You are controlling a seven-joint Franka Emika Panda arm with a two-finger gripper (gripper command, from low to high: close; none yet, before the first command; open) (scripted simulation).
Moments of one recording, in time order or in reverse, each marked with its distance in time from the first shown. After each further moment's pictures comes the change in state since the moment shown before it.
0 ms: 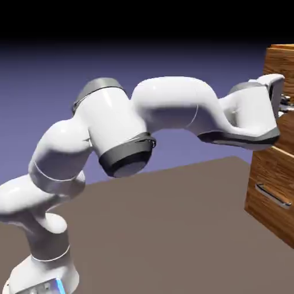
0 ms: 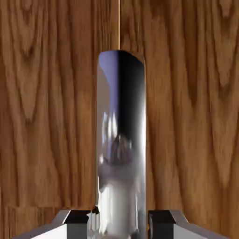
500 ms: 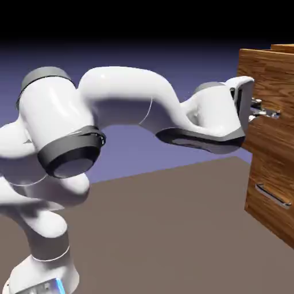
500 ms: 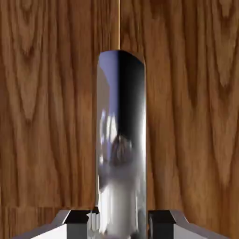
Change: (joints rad) arm -0.543 0.008 0.426 -0.430 -0.010 -0.071 0.041
